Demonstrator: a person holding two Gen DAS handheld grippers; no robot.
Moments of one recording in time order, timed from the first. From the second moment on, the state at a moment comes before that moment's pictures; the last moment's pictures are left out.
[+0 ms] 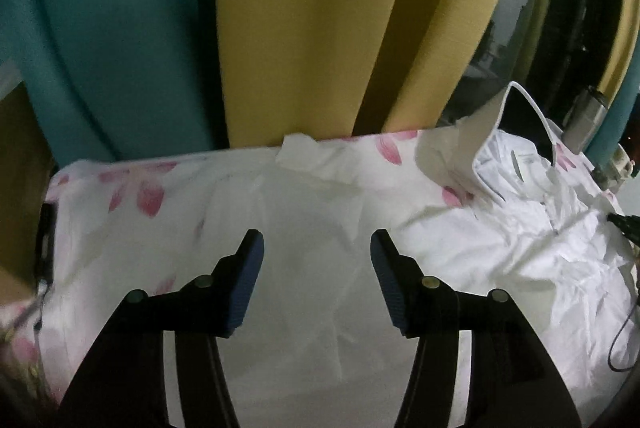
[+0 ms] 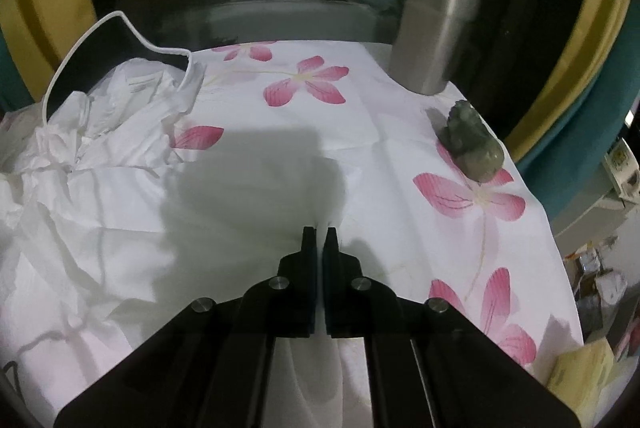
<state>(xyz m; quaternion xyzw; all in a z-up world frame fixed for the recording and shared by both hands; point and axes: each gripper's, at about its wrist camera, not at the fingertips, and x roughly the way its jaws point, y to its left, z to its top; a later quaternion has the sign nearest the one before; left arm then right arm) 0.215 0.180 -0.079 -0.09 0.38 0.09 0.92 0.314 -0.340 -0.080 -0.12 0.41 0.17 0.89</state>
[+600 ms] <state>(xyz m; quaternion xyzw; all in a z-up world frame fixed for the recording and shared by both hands) 0.249 0.203 -0.100 -0.06 0.40 0.06 0.91 0.254 -0.314 -0.036 -0.08 0.38 0.19 0.90</state>
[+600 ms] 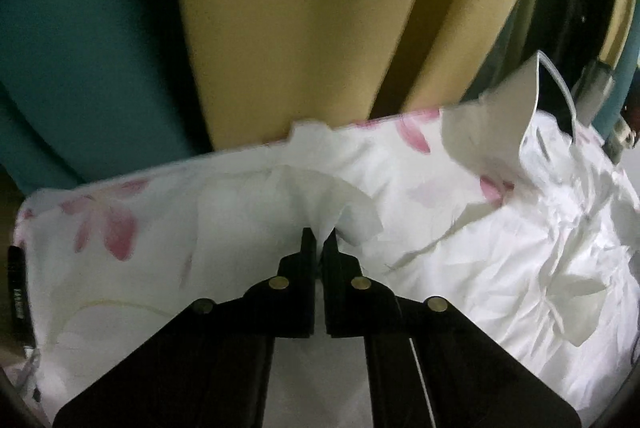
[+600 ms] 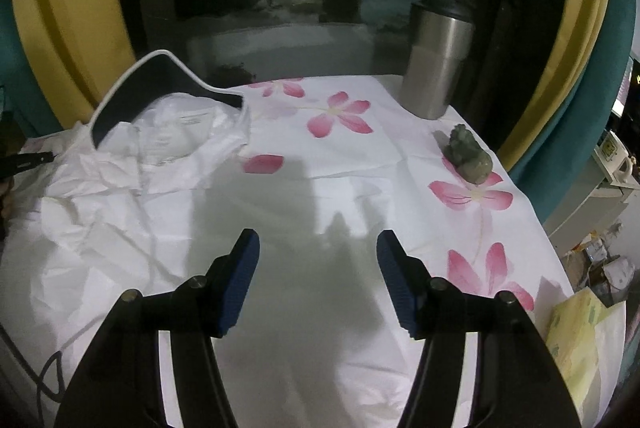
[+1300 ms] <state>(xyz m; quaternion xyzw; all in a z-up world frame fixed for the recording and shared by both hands) 0.172 0.128 0.079 -0.05 0.19 0.06 0.98 0.196 -0.318 -0.017 -0.05 0.34 0.25 0.90</state>
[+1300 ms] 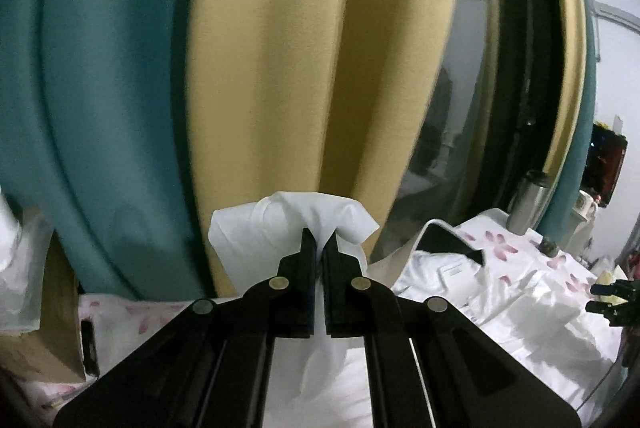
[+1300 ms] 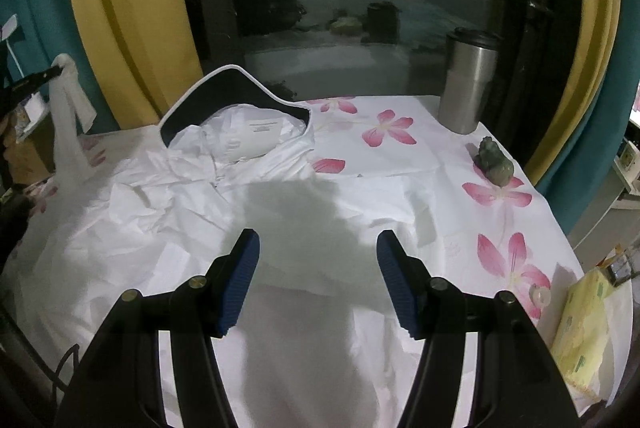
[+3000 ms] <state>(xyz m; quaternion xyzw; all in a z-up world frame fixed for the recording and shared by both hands) 0.171 0.081 -0.100 -0.18 0.41 -0.05 0.89 0.296 -0.203 -0.045 -0.10 0.39 0.39 0.83</state>
